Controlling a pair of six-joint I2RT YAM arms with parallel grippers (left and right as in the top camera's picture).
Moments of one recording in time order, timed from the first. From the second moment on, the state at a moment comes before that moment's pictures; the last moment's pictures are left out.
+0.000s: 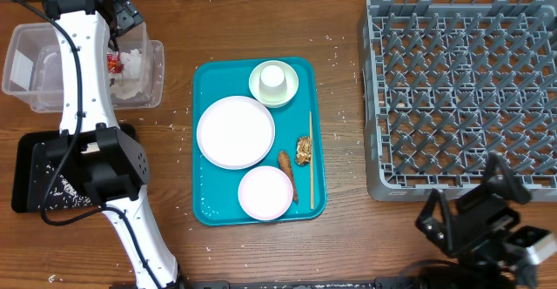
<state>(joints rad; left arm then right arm) 0.18 2.27 2.38 -1.18 -0.27 -0.50 0.02 0.06 0.21 0.70 -0.28 0.42</state>
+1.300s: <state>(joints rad) 0.18 2.27 2.38 -1.18 -0.27 -0.50 0.50 2.04 1.72 -0.48 -0.18 0.17</state>
